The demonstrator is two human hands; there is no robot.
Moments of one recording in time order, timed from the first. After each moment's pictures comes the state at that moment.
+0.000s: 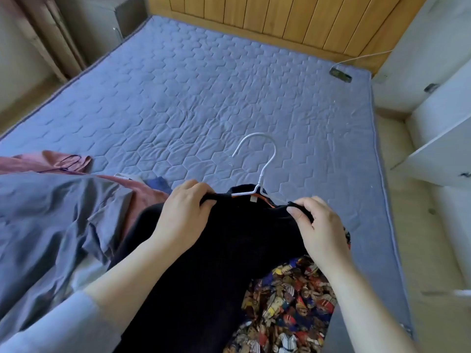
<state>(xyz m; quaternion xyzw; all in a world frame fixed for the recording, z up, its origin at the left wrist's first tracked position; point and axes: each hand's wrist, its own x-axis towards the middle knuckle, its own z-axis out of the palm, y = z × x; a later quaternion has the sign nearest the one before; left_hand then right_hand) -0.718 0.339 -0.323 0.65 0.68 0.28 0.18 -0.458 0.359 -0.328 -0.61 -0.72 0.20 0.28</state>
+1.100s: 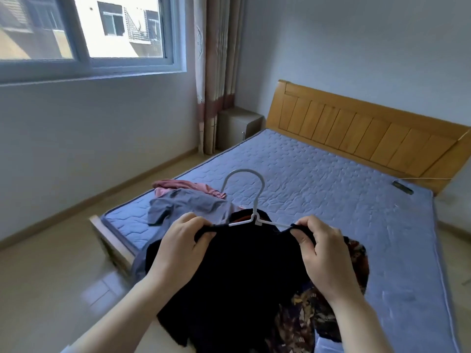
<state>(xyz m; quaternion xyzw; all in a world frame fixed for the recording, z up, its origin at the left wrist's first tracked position) -0.867 -0.172 -0.098 0.54 0.74 0.40 0.03 -0.635 -0.043 -0.082 -0.35 -0.85 0.16 0.36</state>
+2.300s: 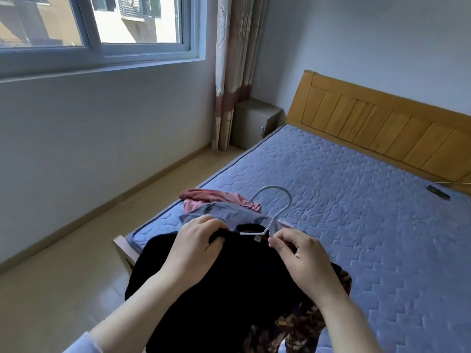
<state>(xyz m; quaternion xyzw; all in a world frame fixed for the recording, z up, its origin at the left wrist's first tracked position) -1.177 -0.119 -0.112 0.58 0.71 0.38 0.09 -0.971 -0.015 -0.111 -0.37 -0.85 0.26 0.26</state>
